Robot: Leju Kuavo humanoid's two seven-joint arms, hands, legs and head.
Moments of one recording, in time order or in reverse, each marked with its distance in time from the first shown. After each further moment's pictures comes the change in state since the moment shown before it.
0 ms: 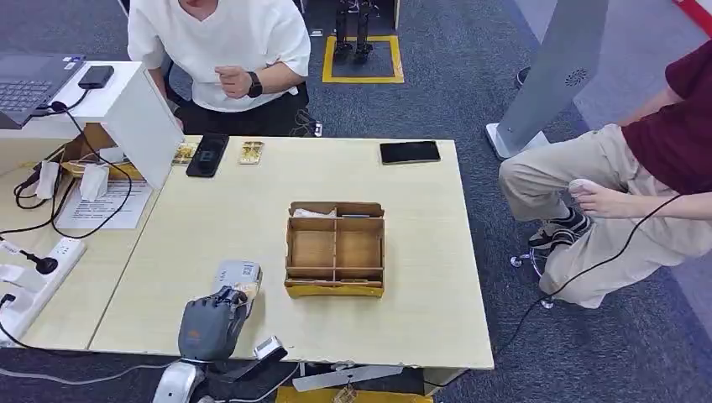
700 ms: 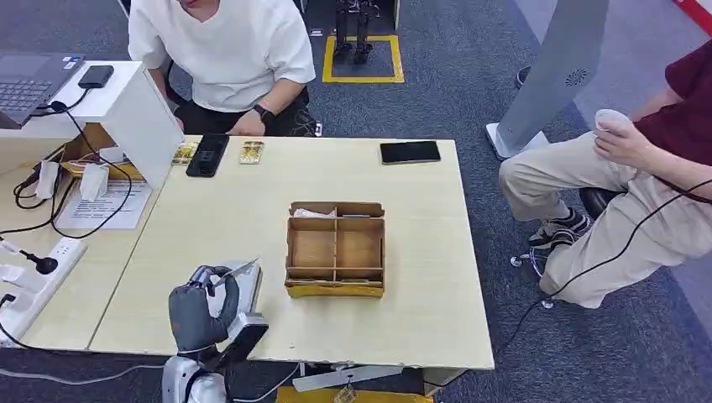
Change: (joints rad) left arm -0.017 -0.192 0.145 -0.148 0.528 0.000 -0.408; right arm 0.004 0.002 0.009 -0.002 -0.013 -0.002 0.000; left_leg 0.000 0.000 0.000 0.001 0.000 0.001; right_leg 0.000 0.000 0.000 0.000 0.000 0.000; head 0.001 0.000
